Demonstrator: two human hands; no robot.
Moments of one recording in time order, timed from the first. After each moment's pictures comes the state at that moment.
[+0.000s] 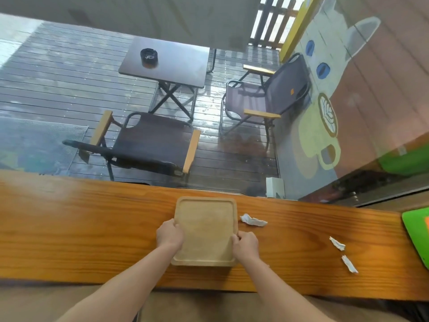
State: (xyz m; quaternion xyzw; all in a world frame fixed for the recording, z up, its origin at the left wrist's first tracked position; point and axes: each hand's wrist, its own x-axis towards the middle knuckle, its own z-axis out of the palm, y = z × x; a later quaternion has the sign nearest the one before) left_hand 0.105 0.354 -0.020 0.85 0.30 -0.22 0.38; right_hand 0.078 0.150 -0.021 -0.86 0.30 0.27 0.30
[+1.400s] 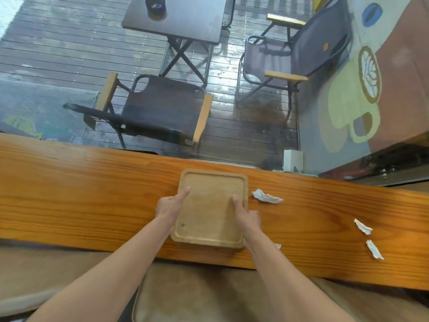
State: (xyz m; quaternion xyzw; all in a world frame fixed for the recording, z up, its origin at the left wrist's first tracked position) left_hand 0.111 0.372 -0.054 0.64 0.45 -0.27 0.55; right_hand 0.089 0.158 -0.070 -0.67 0.48 0.29 0.48
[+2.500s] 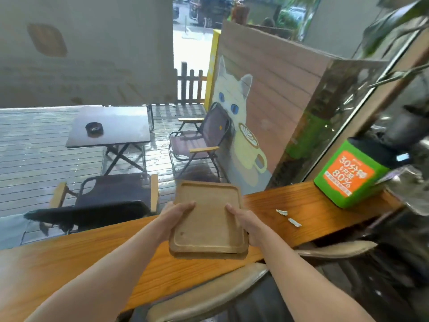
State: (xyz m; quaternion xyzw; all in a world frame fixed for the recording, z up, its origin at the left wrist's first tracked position) left_hand 0.086 0.350 0.143 0.67 0.09 -0.38 0.63; right_hand -0.012 0.141 0.164 -0.63 0.40 0.12 0.65
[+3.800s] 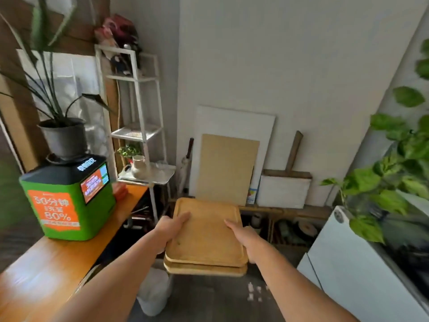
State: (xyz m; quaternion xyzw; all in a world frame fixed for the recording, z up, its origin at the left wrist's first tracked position) left_hand -0.378 -0.283 0.231 0.67 -0.34 -0.55 0.36; right_hand -0.608 -0.285 0.229 -0.33 0.69 -0.28 0.58
